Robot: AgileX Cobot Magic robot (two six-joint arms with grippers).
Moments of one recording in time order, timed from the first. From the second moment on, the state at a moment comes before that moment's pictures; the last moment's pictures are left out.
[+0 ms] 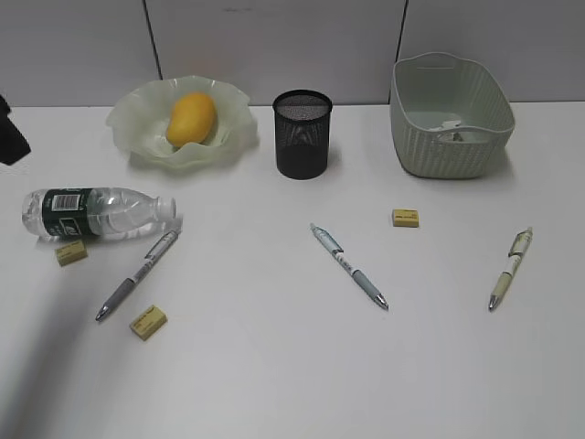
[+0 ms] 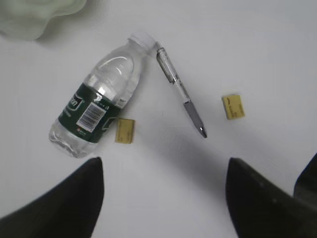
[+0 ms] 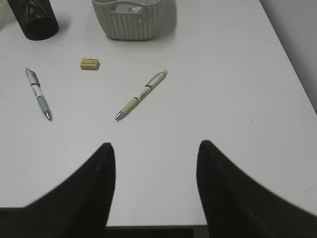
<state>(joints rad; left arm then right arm) -0.11 1.48 -1.34 -0.24 1.21 0.85 -0.02 -0.01 -0.50 0.07 1.04 -0.05</state>
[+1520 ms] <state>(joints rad) -0.16 2.21 -1.66 -0.12 1.07 1.26 -0.02 -0.01 -0.50 0.07 1.04 -0.05</state>
